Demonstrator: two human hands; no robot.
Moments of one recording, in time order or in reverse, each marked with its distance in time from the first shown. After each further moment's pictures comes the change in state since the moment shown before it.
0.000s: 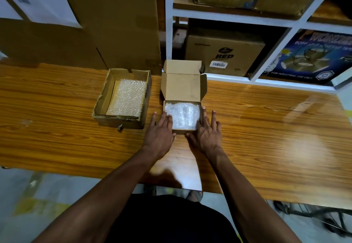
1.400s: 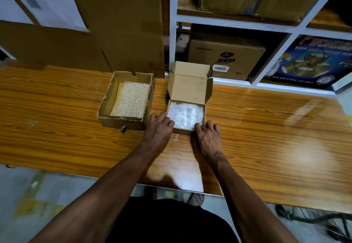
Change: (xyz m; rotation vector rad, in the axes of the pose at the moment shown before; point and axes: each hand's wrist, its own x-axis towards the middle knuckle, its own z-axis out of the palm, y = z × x) left_hand -0.002 -0.023 -0.017 -0.091 0.187 0.074; right_hand -0.019 -0.005 -0.015 -0.101 0.165 -0.136
